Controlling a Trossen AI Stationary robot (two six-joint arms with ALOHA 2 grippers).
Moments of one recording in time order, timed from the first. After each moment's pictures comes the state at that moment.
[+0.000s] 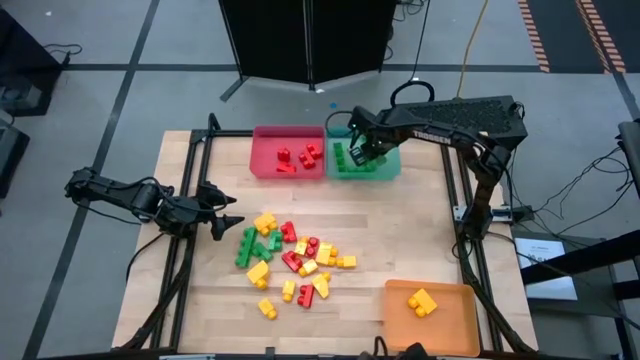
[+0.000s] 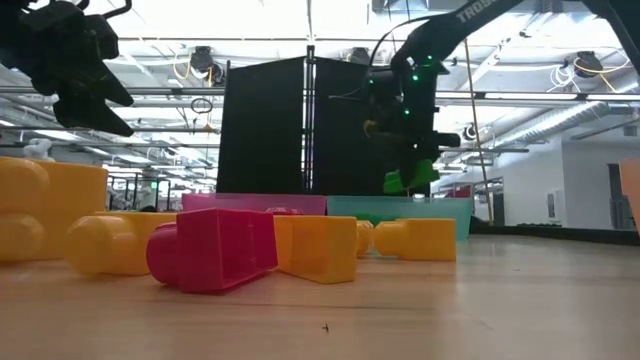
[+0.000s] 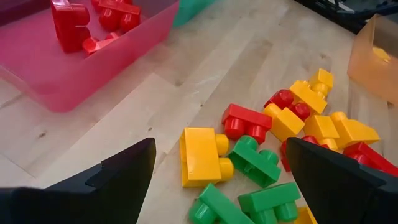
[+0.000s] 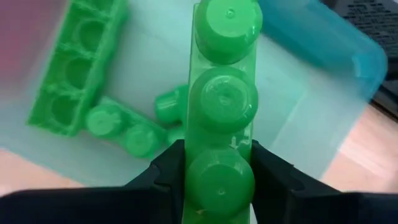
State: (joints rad) left arm -0.29 0.40 0.43 -0.71 -0.45 -0.70; right arm -0.58 1.84 1.47 -0.99 0.21 0.46
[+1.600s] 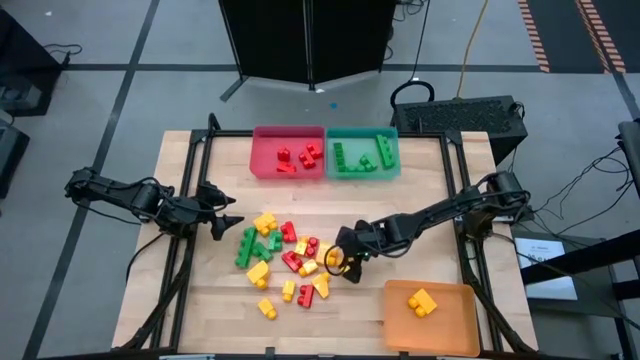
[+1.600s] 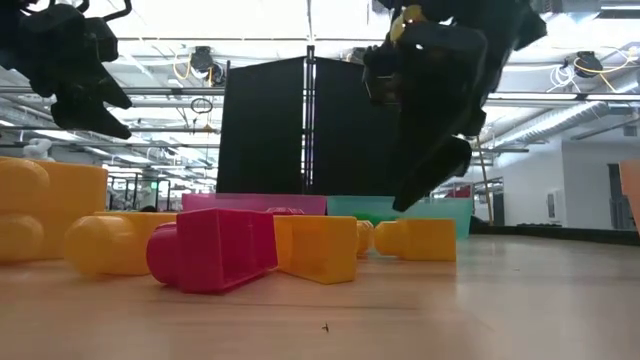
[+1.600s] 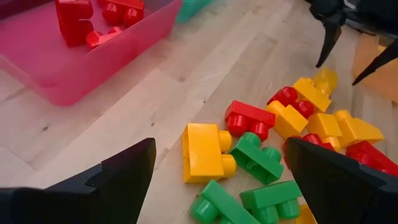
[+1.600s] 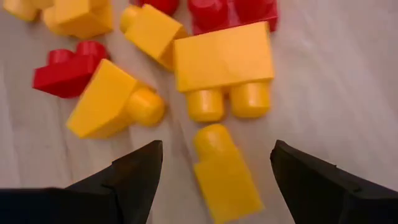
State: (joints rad) left arm -0.29 0.40 0.43 -0.72 -0.45 -0.73; right arm 0.25 1.74 1.04 -0.29 0.02 0.68
